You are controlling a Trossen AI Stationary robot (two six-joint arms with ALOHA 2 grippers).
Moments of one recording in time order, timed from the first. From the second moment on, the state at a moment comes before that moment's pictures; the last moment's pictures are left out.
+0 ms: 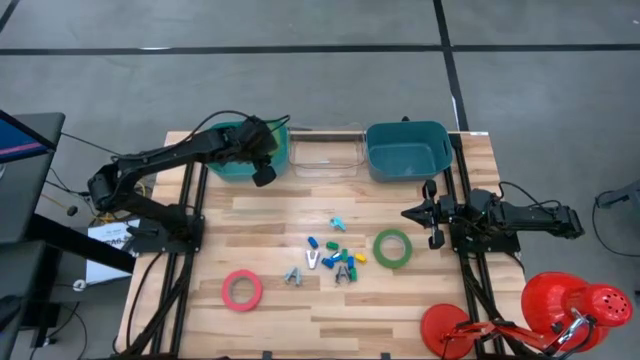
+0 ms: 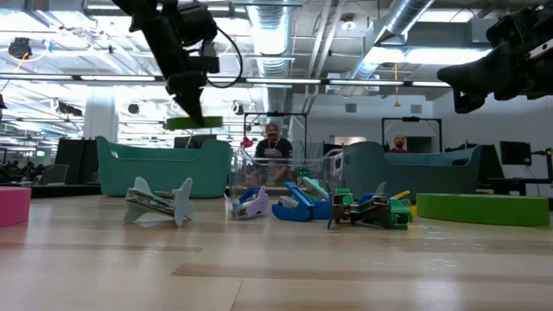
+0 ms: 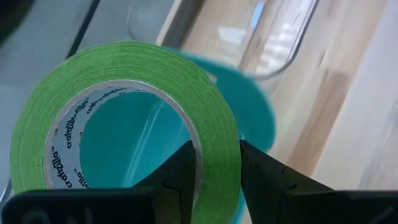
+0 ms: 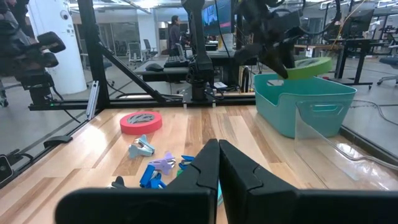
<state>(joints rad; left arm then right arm) 0.55 1.36 1.05 -0.67 -0.24 0.25 -0.01 0.00 0.01 0.00 0.00 0.02</state>
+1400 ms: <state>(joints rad) 0.60 1.36 0.92 -0.74 -0.40 0.17 -0.01 0.00 0.01 0.00 0.00 0.02</state>
